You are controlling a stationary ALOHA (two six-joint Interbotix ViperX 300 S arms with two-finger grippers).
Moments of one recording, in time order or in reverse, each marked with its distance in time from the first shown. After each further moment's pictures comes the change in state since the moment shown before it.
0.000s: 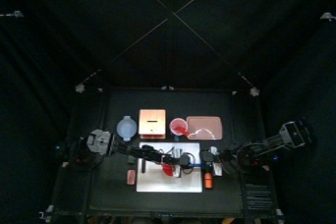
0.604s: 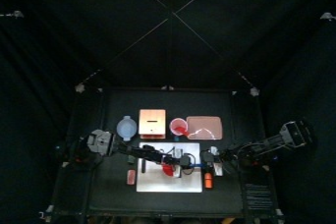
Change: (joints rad) left arm 0.011 -0.006 -0.008 0.032 0.006 -0.002; right arm -0.003 -0.017 0.002 -0.041 0.011 0.000
